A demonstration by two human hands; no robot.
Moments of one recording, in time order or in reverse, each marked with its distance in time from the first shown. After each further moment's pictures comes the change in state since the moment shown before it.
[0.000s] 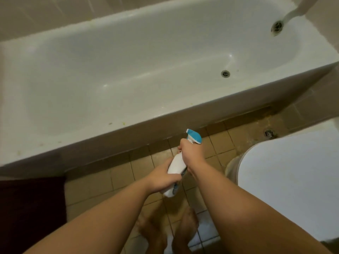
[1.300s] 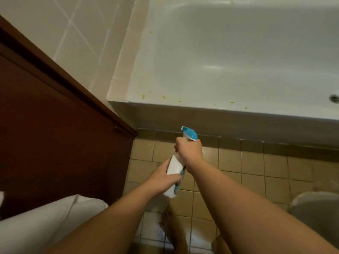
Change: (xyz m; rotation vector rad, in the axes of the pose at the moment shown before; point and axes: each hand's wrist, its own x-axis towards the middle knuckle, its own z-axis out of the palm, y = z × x) left_hand -0.218 -0.282 -0.124 -0.408 0.436 -0.183; right_hand -0.172 0.127 0.346 -0.368 -0.283 -0.188
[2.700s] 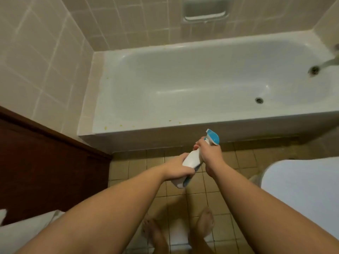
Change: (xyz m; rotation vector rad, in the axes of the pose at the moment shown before) left_hand -0.081 0.217 0.150 0.395 -0.330 0.225; right_hand -0.092 -0.045 -0.295 0.378 0.173 0.027
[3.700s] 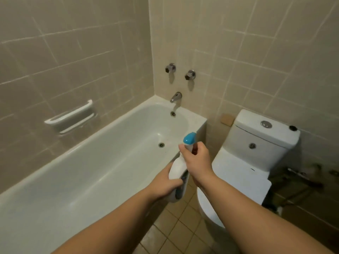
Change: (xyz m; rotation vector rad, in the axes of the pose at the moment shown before) left_hand 0.002 0.303 0.020 0.353 -0.287 0.692; right_hand -0.144 -0.194 -0.187 0.252 0.572 -0.601
